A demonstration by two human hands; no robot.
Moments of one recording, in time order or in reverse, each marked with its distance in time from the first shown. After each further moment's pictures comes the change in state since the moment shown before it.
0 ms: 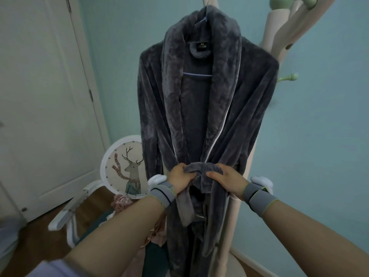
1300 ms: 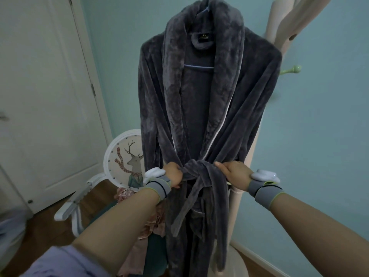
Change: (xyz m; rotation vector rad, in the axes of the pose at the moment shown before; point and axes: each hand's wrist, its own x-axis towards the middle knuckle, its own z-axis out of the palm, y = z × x) left_hand -0.001 -0.010 -0.011 0.141 -0.014 -0.232; right_hand 0.002 0.019 -0.012 -0.634 0.091 -0.093
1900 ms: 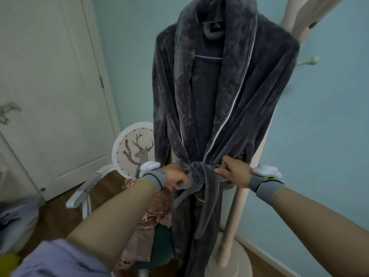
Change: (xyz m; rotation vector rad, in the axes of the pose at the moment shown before) left_hand -0.005 -0.025 -0.024 0.225 -0.287 -0.069; right_hand -0.001 -0.019 0.008 -0.062 -0.184 -0.063
